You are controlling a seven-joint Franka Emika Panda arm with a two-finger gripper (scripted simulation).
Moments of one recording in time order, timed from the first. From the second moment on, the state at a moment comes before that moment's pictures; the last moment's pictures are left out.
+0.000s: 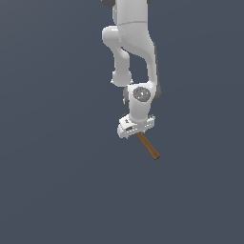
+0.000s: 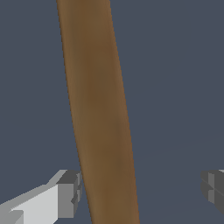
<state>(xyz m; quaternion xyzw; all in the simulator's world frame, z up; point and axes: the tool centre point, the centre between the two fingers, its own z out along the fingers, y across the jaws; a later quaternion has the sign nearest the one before) -0.076 0.076 0.019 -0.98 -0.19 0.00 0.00</state>
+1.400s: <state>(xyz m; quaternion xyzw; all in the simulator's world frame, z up) -0.040 0.104 0.038 -0.98 -0.19 0.00 0.00</state>
